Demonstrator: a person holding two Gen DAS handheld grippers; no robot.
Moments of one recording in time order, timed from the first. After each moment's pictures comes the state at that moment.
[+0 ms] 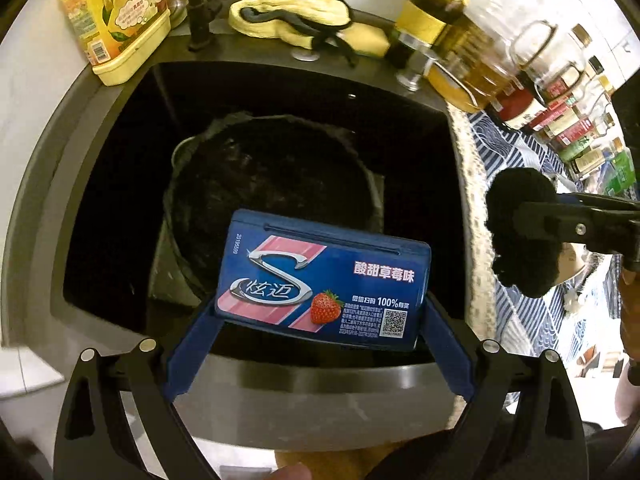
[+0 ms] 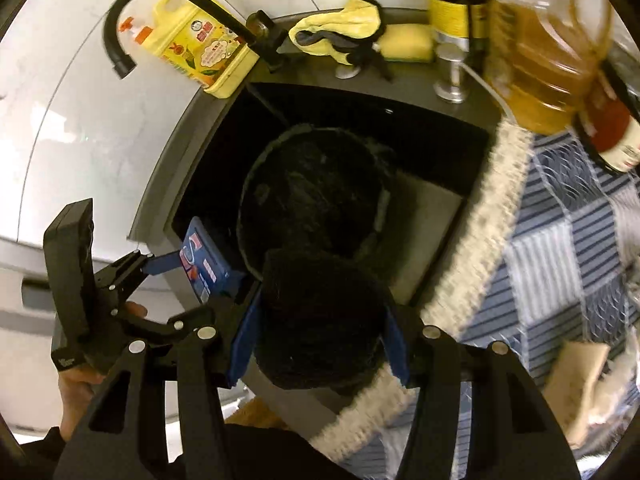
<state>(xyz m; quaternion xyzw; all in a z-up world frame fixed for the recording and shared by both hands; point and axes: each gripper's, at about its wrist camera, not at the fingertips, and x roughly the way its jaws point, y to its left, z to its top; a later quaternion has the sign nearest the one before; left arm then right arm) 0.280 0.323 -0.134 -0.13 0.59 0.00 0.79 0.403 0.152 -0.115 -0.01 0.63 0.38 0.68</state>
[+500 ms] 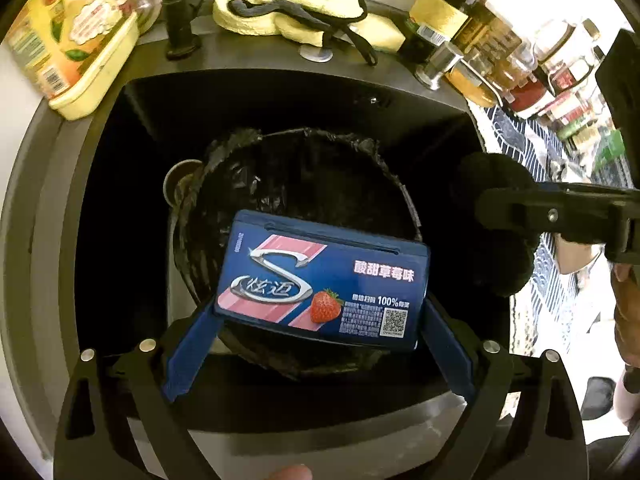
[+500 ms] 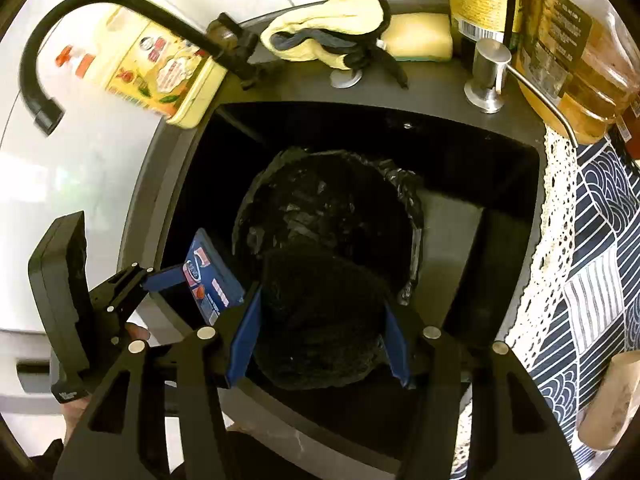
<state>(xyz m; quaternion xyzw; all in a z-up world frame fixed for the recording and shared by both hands) 0.332 0.379 -0.163 -0.10 0.61 -0.07 0.78 0.423 0.216 -0.141 0.03 0.65 0.31 0.69</state>
